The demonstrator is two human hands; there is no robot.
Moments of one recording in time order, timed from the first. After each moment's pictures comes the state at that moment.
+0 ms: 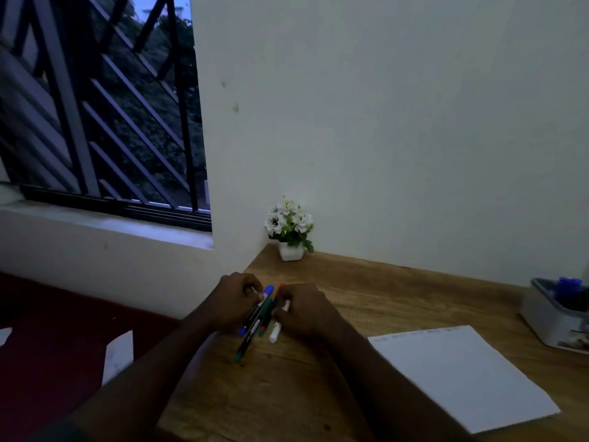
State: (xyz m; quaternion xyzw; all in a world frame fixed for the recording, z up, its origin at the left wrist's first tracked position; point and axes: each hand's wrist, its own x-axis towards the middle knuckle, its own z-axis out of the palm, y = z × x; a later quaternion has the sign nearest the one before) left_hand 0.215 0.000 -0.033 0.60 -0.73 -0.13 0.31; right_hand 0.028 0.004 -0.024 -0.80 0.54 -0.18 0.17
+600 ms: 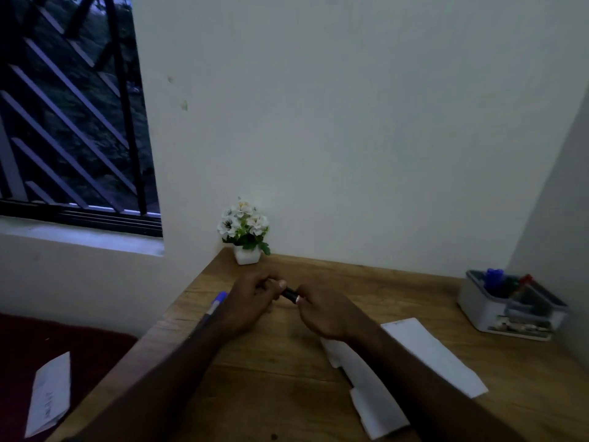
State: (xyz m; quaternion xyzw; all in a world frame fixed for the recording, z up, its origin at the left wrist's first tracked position) left_hand 0.104 -0.007 -0.029 0.42 -0.70 -0.33 0.47; right_hand -0.076 0.018 -0.004 -0.80 0.56 -0.17 0.11
